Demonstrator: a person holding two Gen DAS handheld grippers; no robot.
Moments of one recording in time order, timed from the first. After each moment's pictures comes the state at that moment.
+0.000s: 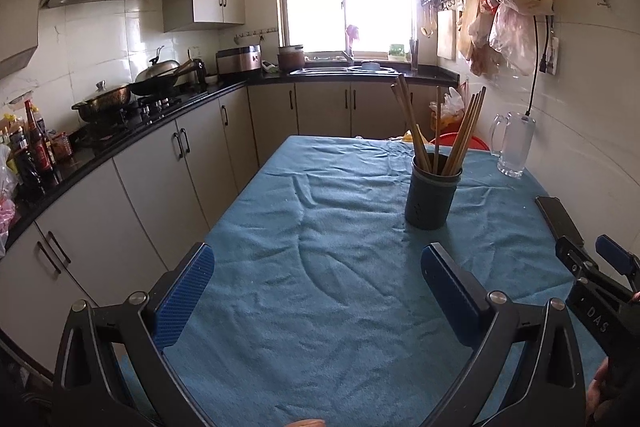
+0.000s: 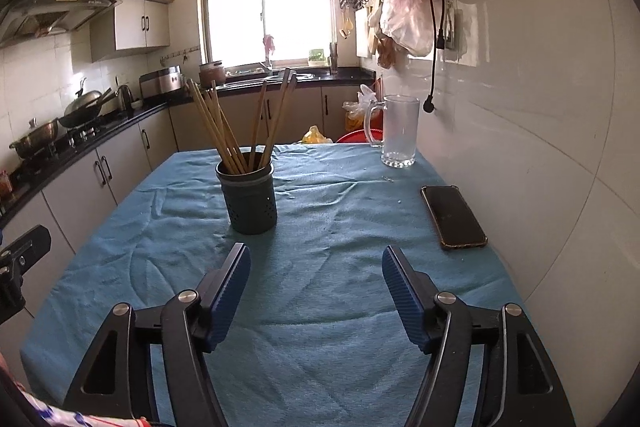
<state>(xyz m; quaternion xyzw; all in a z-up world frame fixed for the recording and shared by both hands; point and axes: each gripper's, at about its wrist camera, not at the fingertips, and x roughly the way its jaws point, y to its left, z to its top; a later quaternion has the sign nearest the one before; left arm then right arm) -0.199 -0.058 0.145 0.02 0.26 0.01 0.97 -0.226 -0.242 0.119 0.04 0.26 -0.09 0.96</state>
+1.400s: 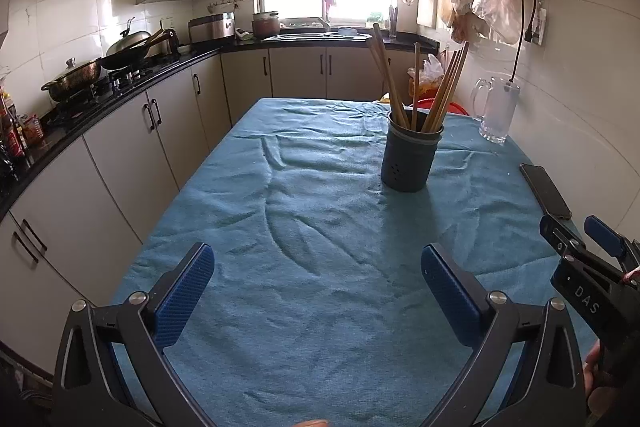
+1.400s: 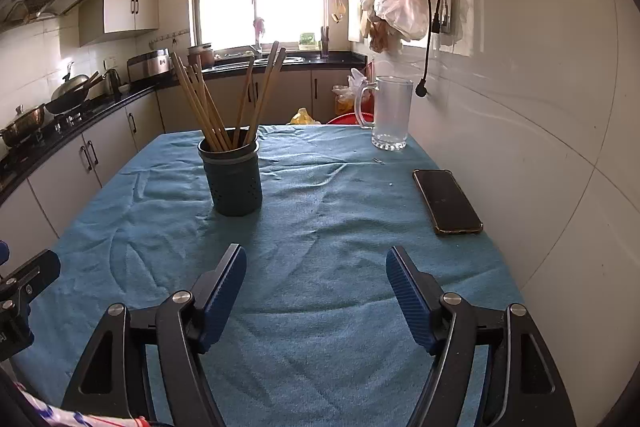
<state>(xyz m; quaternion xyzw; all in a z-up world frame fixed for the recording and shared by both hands) -0.180 -0.069 0.117 0.01 0.32 -0.03 0.95 -0.214 -0.249 0.102 0.04 0.29 -0.11 0.95</state>
